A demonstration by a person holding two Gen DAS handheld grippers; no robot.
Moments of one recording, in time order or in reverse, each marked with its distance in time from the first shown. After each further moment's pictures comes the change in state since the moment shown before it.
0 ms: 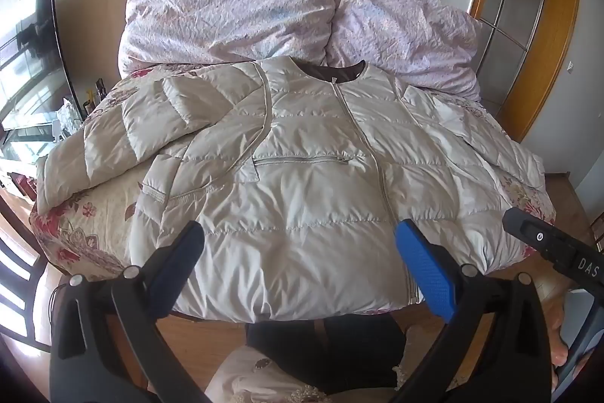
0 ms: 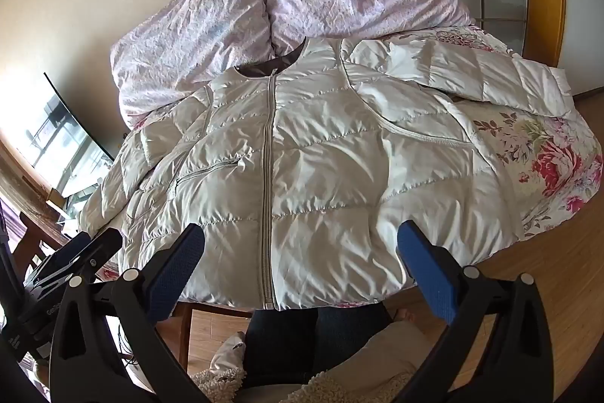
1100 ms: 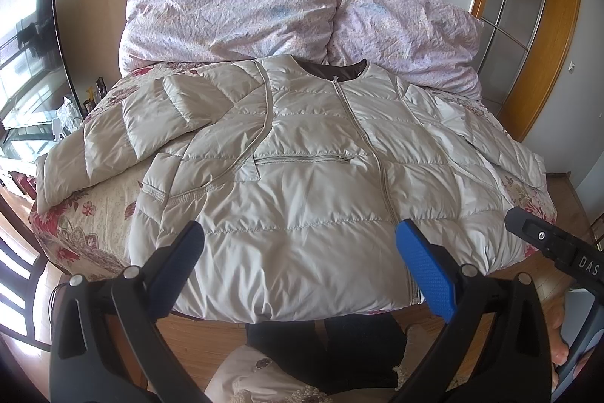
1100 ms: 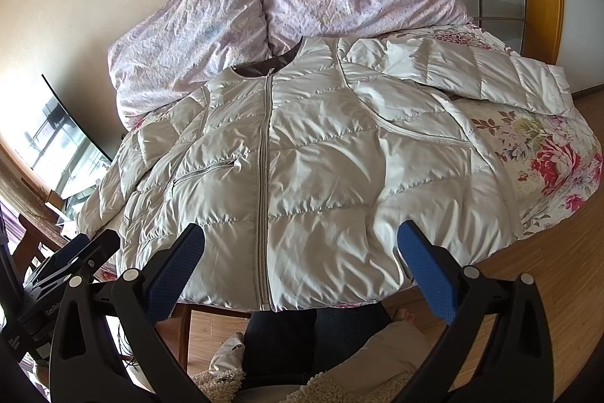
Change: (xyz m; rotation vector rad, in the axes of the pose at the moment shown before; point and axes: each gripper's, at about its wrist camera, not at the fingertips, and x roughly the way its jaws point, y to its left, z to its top) left arm 0.000 0.000 0.000 -0.001 0.007 0.002; right arm 0.002 -0.004 0.001 0.002 0.003 -0.004
